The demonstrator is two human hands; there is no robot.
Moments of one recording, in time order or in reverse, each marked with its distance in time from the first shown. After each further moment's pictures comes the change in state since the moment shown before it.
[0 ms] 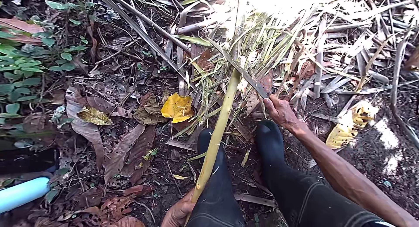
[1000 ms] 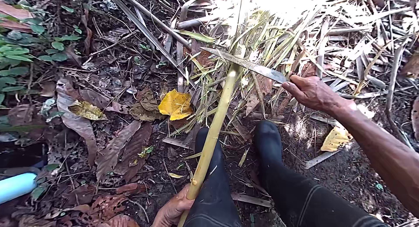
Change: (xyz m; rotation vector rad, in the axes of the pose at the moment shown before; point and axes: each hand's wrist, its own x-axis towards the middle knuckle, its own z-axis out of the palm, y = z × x) left_hand 0.007 0.003 -0.011 0.200 0.094 -0.050; right_hand 0.052 0.001 -0.108 -0.321 -0.235 -0.117
